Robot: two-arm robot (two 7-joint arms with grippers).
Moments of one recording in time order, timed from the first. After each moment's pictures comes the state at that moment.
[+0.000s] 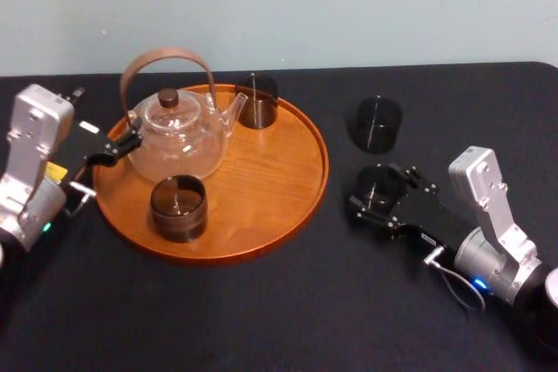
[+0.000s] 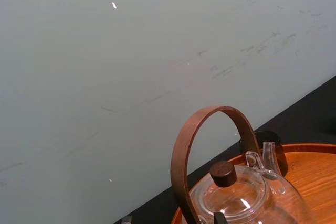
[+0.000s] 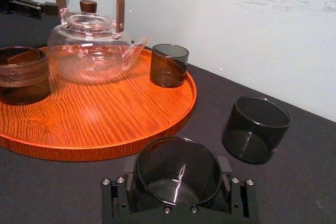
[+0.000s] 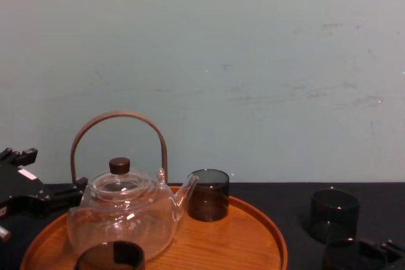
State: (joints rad) left arm -0.20 0.60 0.45 -1.41 -0.25 -0.12 0.03; right arm 0.08 0.39 -0.30 -1.33 0.19 -0.16 0.43
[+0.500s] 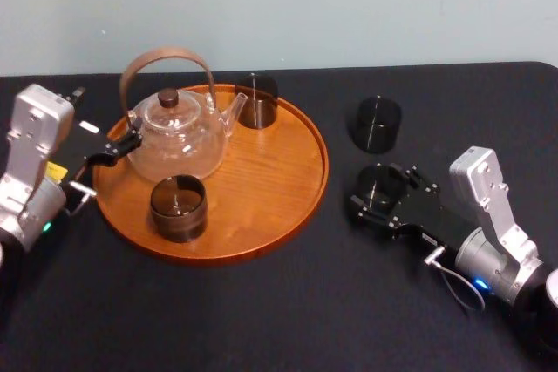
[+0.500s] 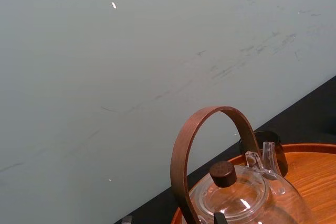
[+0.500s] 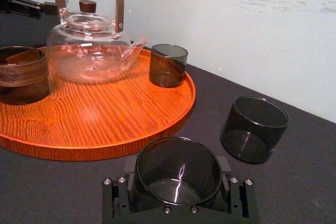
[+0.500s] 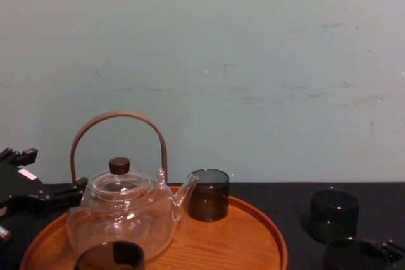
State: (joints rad) left arm -0.20 0.60 0.45 -1.41 -0.25 -0.12 0.03; right arm 0.08 0.39 -0.30 -1.33 0.19 -0.17 0.43
